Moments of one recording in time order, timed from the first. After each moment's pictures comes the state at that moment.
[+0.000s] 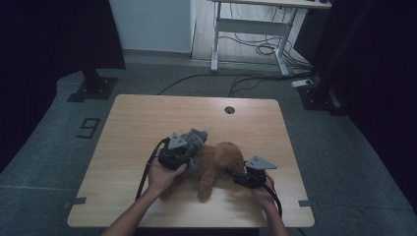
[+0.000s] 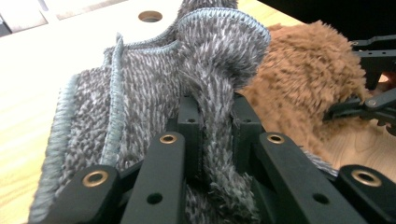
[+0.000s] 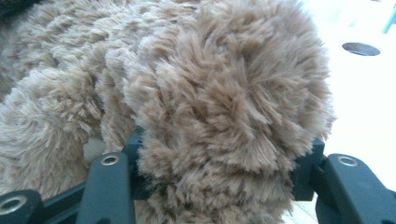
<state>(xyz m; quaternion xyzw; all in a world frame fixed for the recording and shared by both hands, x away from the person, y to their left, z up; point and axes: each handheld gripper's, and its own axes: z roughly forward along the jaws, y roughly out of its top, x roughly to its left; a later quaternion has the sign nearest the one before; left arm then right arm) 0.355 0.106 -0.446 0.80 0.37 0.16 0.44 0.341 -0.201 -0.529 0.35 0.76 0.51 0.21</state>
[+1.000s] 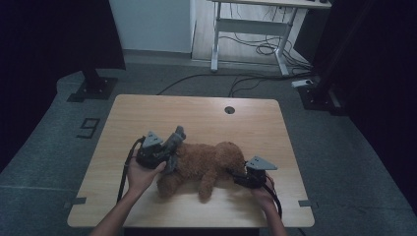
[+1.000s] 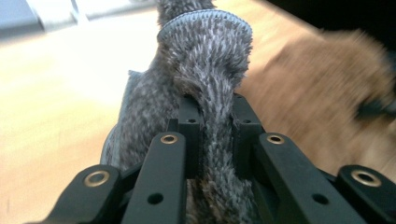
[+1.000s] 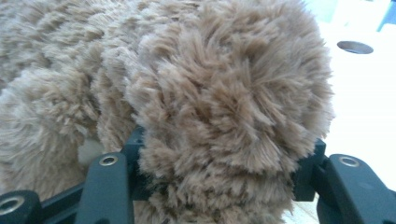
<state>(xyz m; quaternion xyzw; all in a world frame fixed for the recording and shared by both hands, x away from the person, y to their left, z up) 0.353 0.147 -0.422 0.78 0.39 0.19 0.45 0.341 -0.202 -0.530 0.36 0.75 0.51 0.21</state>
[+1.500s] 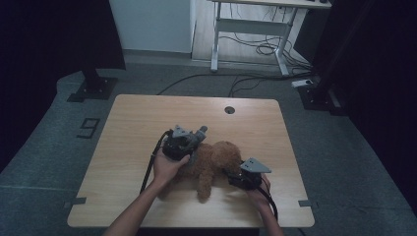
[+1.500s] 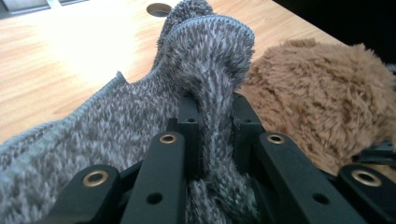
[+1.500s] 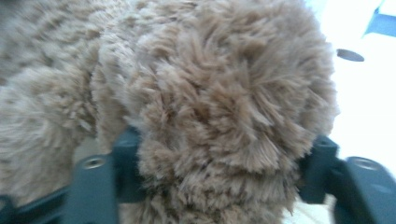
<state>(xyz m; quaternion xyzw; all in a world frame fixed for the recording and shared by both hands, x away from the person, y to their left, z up) 0.385 0.093 -0.449 0.80 0.40 0.14 0.43 0.336 -0.188 -0.532 0.35 0.75 0.50 0.24</state>
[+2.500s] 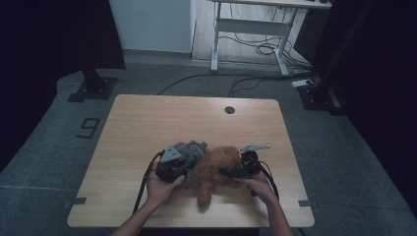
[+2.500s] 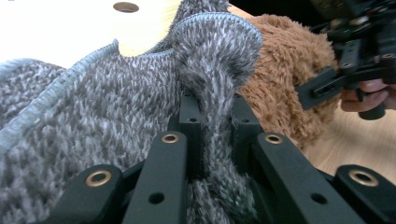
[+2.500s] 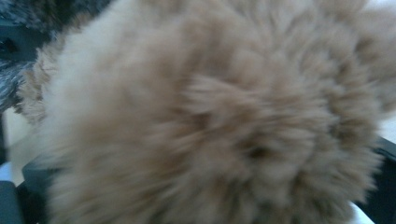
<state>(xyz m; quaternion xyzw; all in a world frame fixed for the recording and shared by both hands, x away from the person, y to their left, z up) 0.331 0.109 -0.479 0.79 0.36 0.12 0.49 0.383 -0.191 -0.523 0.43 0.77 0.47 -0.02</state>
